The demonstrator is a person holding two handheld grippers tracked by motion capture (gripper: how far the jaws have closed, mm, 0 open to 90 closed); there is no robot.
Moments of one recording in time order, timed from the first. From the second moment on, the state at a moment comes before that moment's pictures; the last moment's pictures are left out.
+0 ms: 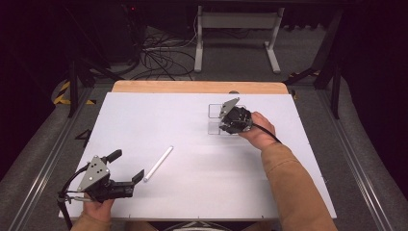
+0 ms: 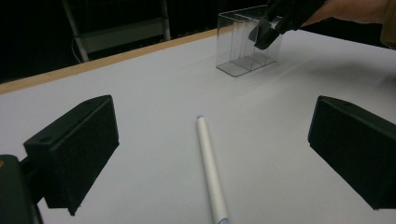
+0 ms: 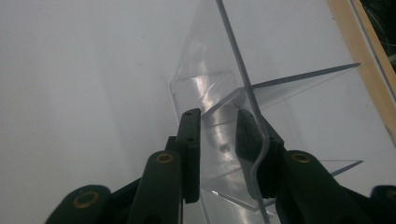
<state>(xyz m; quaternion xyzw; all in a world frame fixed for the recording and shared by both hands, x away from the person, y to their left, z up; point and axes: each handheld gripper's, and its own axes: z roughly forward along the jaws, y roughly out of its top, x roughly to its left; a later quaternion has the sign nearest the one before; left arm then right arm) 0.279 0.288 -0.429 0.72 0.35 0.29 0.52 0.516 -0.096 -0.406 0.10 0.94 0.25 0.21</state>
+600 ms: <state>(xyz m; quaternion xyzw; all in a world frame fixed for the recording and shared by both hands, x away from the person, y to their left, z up) 0.280 0.287 -0.430 0.72 0.35 0.29 0.53 0.485 -0.086 -0.382 0.04 0.94 0.29 0.19</state>
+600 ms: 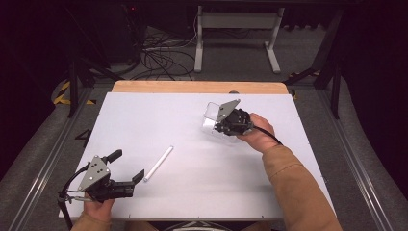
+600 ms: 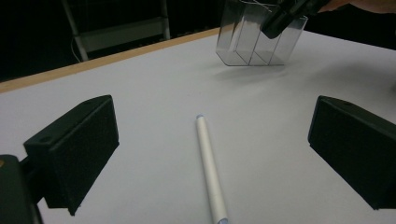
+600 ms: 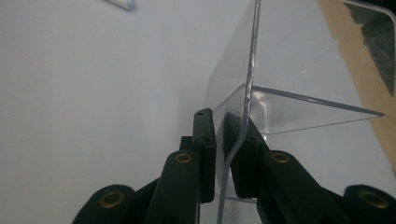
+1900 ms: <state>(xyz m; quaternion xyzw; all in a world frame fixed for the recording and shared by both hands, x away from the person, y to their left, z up) 0.280 0.286 -0.430 0.72 0.35 0.29 0.53 0.434 -0.017 -0.392 -0.04 0.96 0.26 0.11</state>
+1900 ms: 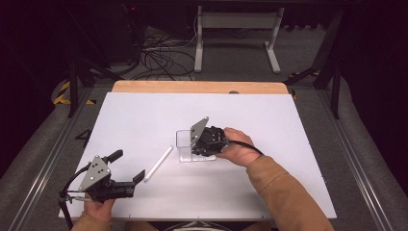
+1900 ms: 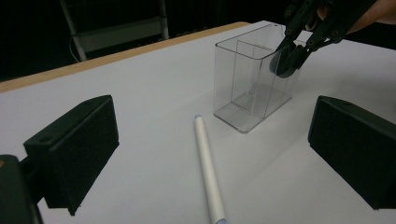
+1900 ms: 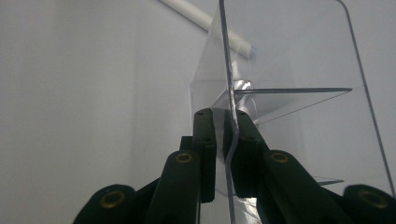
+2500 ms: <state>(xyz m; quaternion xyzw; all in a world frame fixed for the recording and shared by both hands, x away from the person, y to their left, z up) 0.283 0.284 -0.430 0.72 0.34 0.28 0.53 0.432 -0.013 -0.393 -0.02 0.96 0.26 0.11</state>
